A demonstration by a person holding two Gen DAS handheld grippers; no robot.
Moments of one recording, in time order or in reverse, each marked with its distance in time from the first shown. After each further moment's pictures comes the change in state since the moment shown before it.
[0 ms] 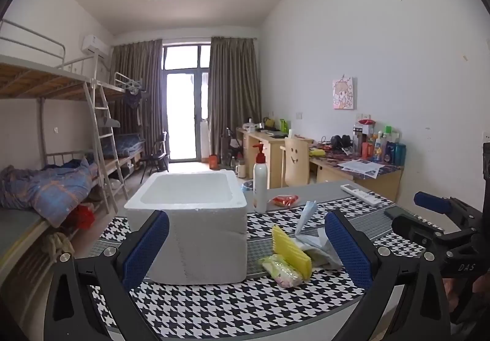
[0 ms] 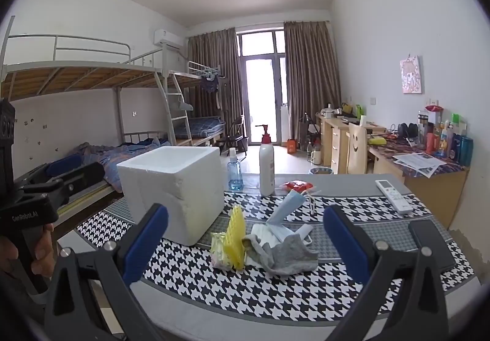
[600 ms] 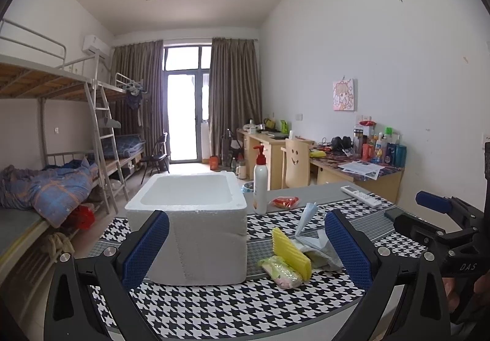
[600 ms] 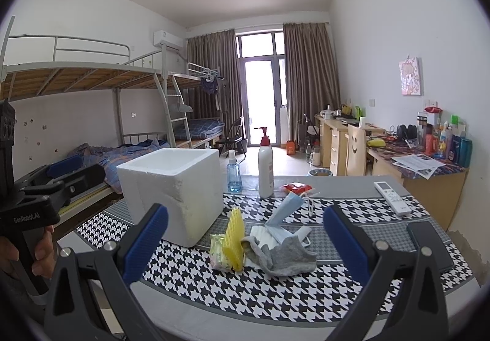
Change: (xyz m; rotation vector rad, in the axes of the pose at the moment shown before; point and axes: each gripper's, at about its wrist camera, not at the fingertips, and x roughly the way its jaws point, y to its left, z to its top) left arm 0.000 -0.001 -0.001 -0.001 -0.005 0.006; right arm 0.000 -0.001 -0.002 0.001 -0.009 -0.003
